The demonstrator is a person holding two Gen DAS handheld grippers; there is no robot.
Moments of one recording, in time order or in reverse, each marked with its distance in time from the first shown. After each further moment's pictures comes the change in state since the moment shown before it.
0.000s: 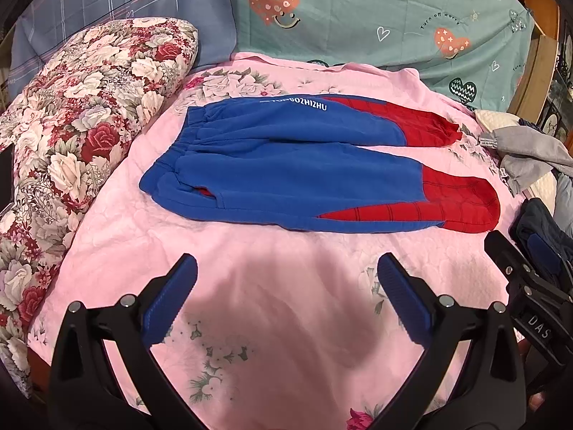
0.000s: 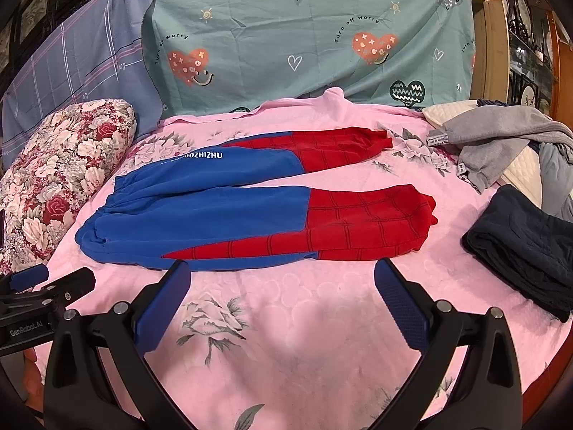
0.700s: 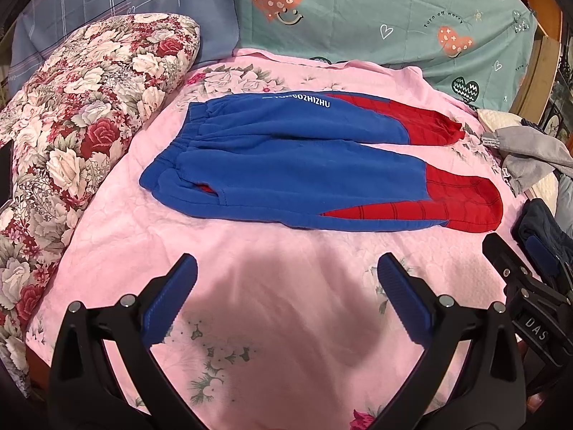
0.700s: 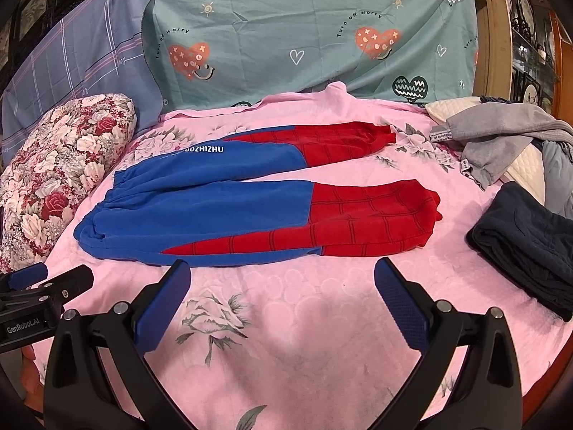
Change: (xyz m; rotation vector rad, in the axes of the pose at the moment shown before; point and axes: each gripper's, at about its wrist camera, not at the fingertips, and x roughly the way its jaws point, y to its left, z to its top) left arm 0.006 0.001 -0.001 -0.007 0.007 0.003; right arm 0.007 0.000 -0.002 0.002 0.018 0.001
